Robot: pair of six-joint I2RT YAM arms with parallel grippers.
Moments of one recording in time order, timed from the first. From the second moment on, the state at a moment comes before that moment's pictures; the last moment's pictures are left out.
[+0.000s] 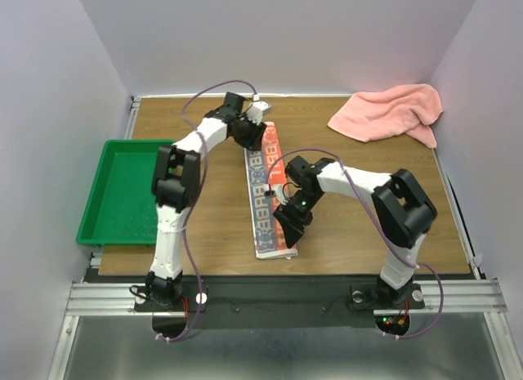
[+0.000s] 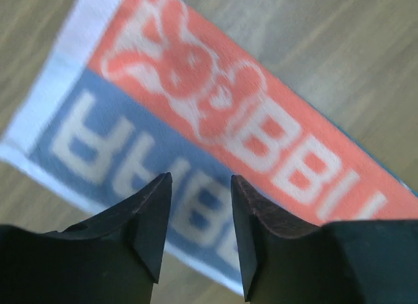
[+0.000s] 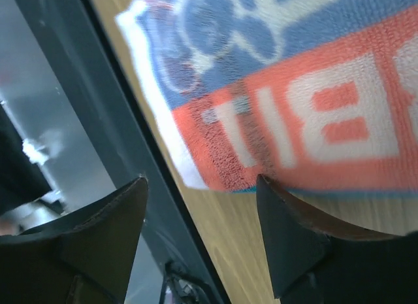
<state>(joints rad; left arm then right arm) -0.36 2.35 1.97 -0.53 0.40 0.24 0.67 1.90 1.22 -0.92 -0.74 -0.33</state>
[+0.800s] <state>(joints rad) -1.04 1.16 0.71 -0.42 0.21 0.47 0.23 1.55 1.10 -0.79 -0.88 -0.23</state>
